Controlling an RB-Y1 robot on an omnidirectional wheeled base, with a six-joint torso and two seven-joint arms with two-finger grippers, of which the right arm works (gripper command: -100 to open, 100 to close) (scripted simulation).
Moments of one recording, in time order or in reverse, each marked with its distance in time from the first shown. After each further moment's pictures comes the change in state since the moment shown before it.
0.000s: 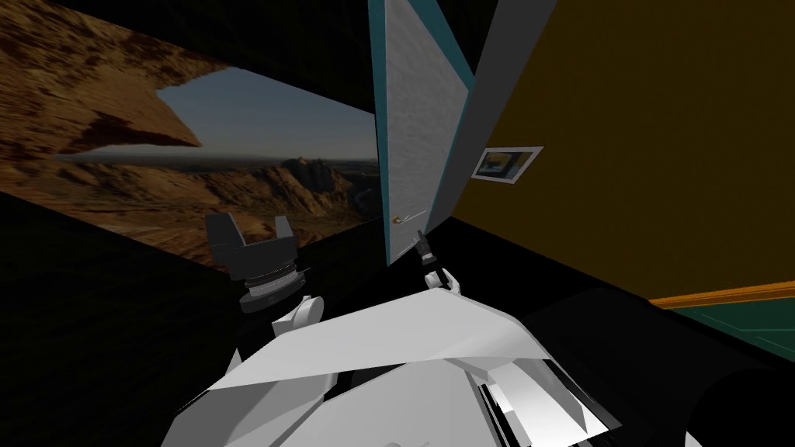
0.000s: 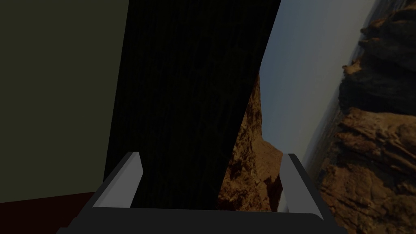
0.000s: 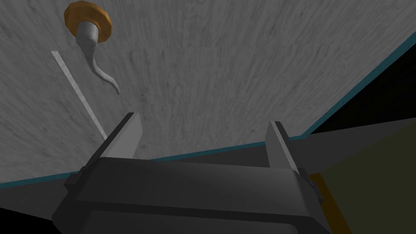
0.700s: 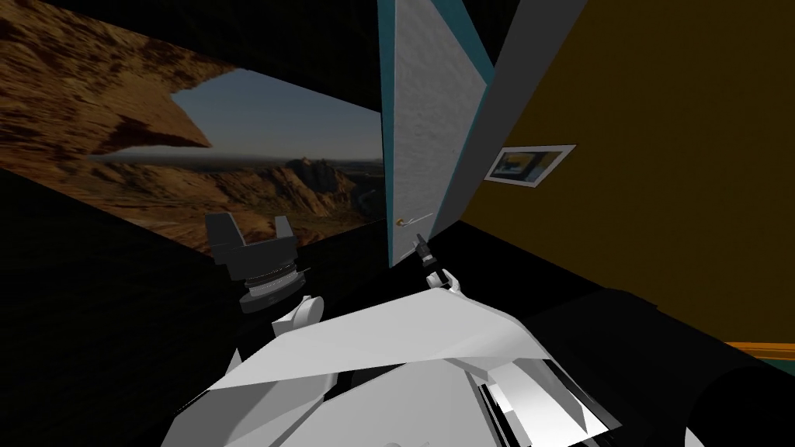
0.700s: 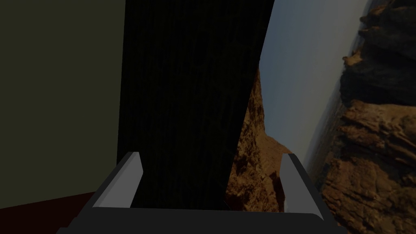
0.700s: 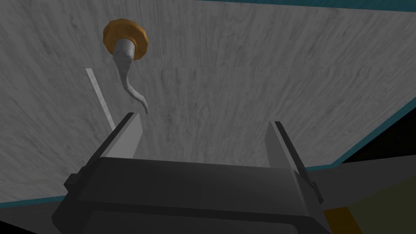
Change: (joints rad) arm -0.062 -0.054 0.041 0.171 -0.021 -0.044 -0.031
